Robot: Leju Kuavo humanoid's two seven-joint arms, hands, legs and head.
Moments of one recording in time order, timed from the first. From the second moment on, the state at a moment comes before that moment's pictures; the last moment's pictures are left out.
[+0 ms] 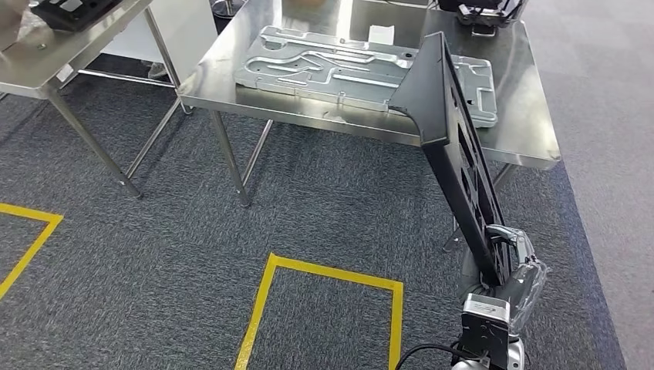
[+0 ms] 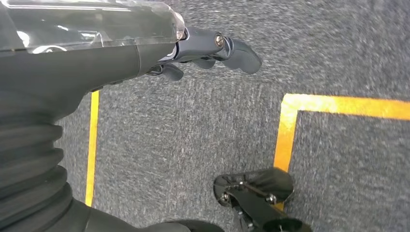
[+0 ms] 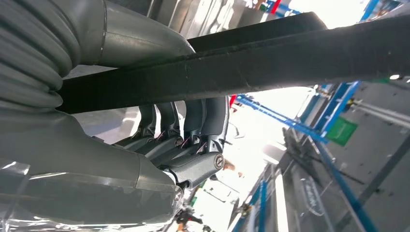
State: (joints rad) left arm -0.02 -0.08 0.48 -0.18 -0.62 0.22 -0.36; right arm 0.26 0.10 0.05 -2.03 0.60 -0.67 -0.51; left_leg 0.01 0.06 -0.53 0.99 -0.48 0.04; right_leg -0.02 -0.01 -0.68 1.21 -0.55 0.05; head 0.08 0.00
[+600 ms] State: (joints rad) left arm -0.03 -0.09 0.53 -0.18 -0.60 0.14 -0.38; right arm 0.27 0.05 0.11 -2.05 0.53 -0.67 -0.50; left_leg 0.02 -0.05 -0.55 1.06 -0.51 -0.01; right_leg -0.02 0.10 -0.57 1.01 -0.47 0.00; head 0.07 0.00
